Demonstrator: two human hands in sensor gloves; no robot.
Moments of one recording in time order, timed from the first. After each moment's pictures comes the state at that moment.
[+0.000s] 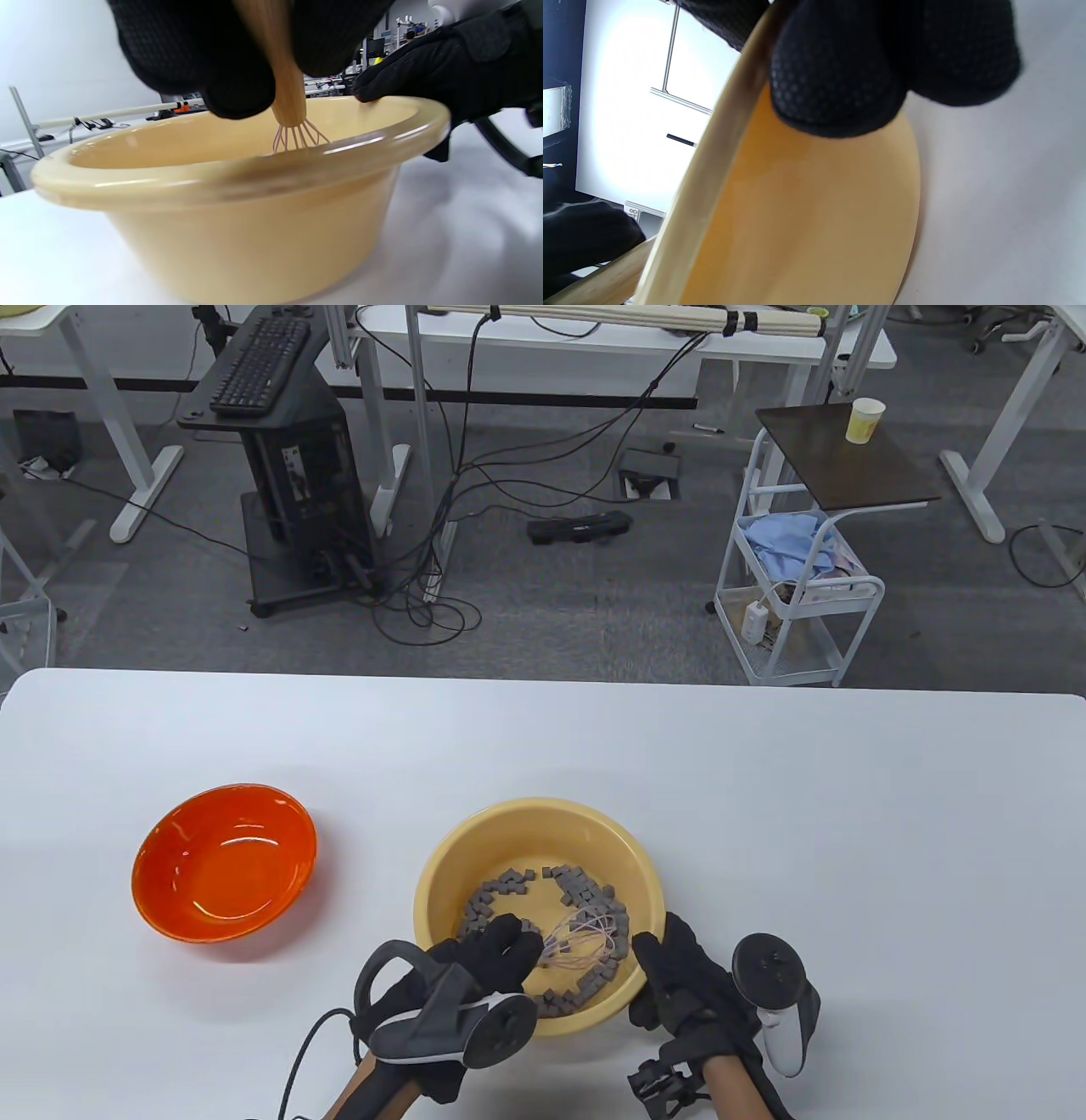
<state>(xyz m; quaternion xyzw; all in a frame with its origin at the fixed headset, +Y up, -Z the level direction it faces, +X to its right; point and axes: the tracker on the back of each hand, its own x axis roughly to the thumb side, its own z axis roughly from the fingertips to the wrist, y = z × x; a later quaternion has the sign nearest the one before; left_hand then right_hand) -0.090 -0.672 -0.237 0.02 -0.30 -0.09 0.95 0.170 -0.770 -0.275 -0.01 0.08 0.82 0.57</state>
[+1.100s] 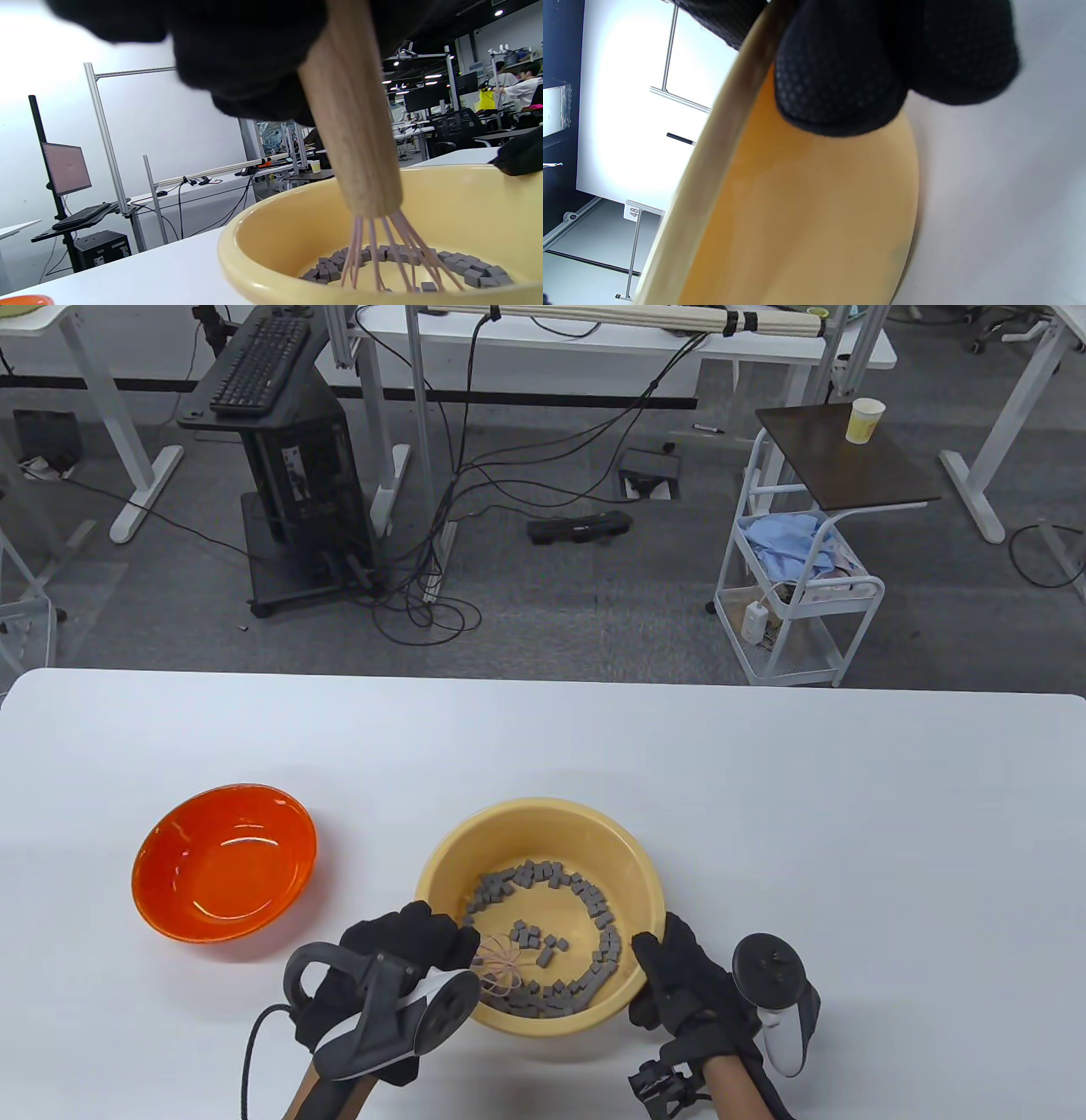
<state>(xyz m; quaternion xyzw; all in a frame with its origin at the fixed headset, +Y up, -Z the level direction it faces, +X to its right) -0.138 -0.628 -0.234 0.14 -0.18 -0.09 0.97 0.170 -0.770 -0.275 -0.01 0.08 0.82 0.57</state>
